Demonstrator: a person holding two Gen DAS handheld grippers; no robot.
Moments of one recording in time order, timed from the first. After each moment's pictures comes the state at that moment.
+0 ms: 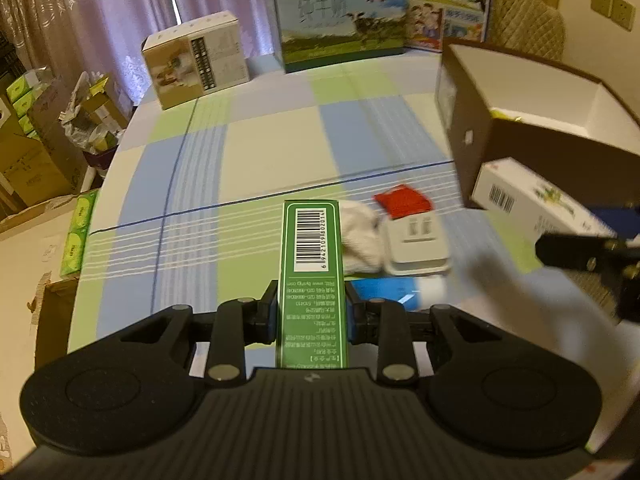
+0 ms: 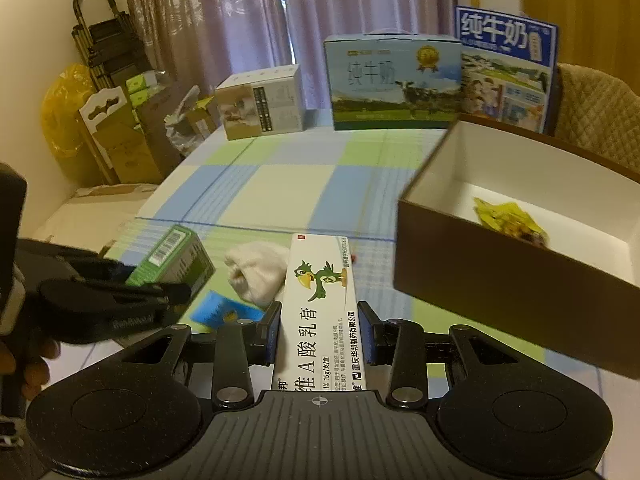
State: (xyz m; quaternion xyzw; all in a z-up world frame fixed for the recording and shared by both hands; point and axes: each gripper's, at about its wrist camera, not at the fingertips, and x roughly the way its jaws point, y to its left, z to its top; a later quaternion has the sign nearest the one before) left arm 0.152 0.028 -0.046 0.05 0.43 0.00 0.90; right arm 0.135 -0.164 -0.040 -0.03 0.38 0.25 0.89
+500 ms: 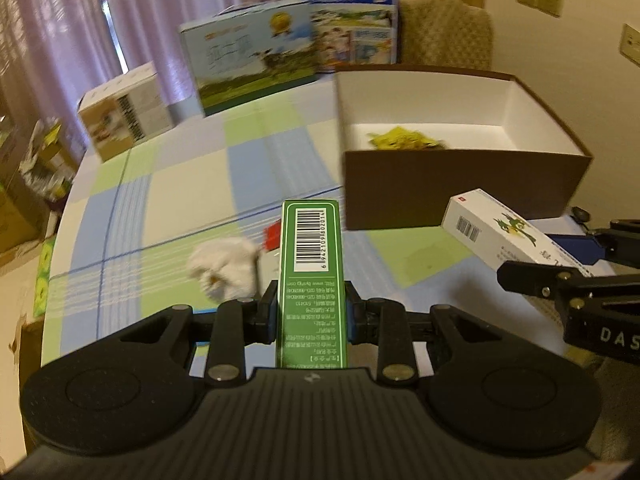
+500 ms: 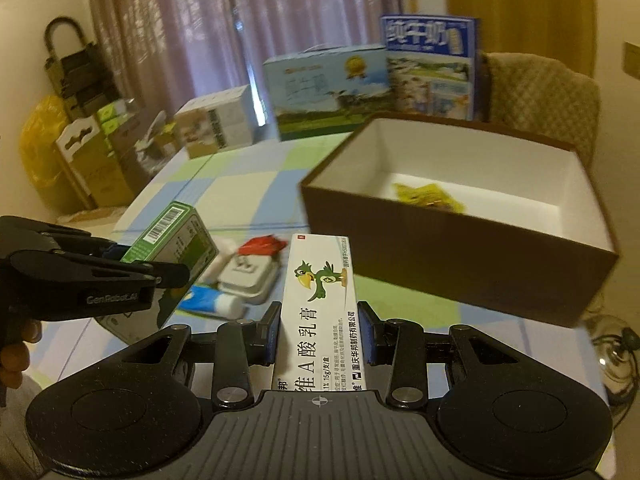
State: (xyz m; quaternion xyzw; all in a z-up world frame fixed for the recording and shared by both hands) left arm 0.124 -0.071 -0.006 0.08 0.41 -0.08 0.91; right arm 0.098 -0.261 -0.019 0.01 0.36 0.20 0.91
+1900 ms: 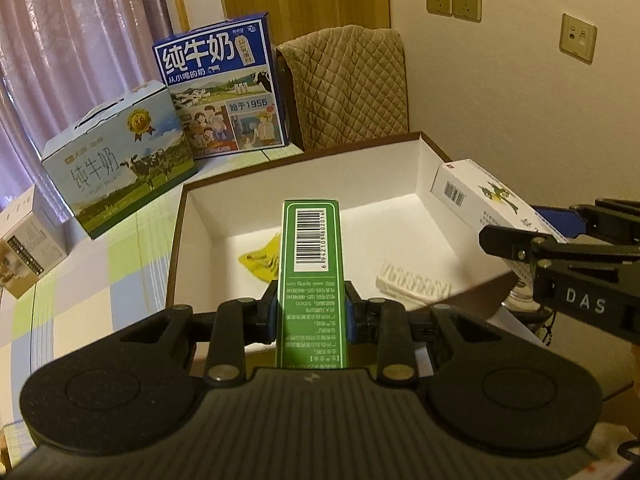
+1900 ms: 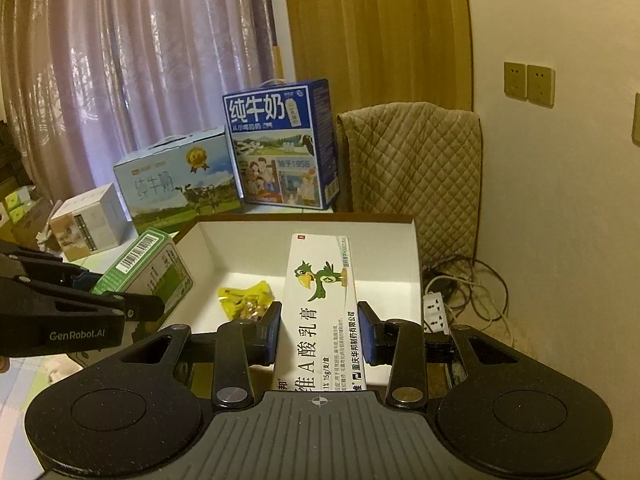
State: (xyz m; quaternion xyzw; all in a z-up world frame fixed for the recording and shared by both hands) left arm 0.236 -0.238 0.027 0.14 0.36 -0.18 0.91; right arm 0.193 -0.403 0.017 0.04 0.29 0.08 0.95
